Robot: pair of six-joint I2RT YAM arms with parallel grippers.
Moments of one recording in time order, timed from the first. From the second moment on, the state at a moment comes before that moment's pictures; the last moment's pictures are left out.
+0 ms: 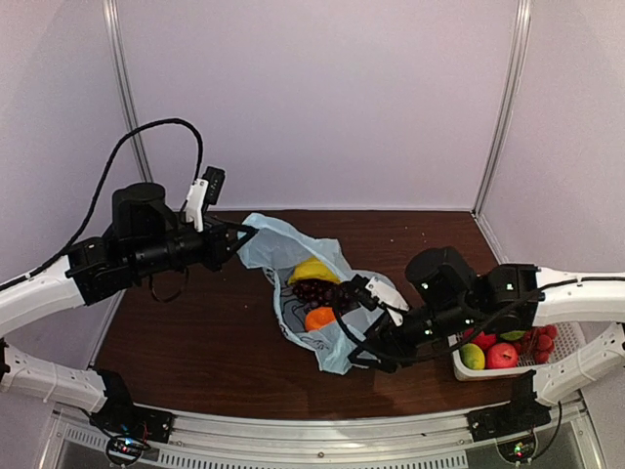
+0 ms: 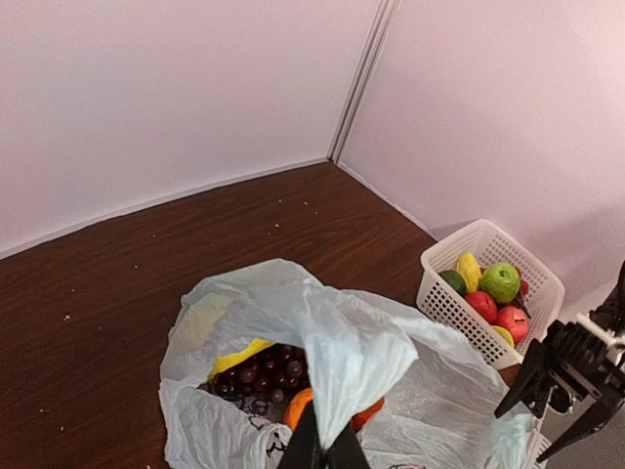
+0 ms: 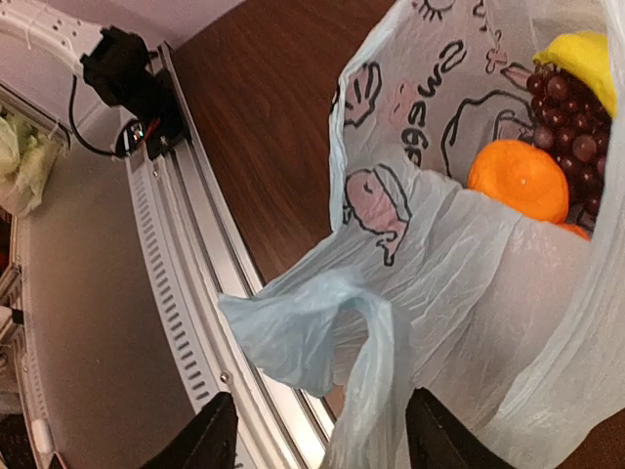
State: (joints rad) left arm -0.86 1.04 0.94 -0.15 0.01 -0.30; right arm 1.18 1.19 0.90 -0.47 -0.17 0.32
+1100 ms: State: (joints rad) left arm -0.86 1.11 1.01 -0.19 0.07 -0.29; right arm 1.21 1.58 1.41 -0.59 0.08 0.11
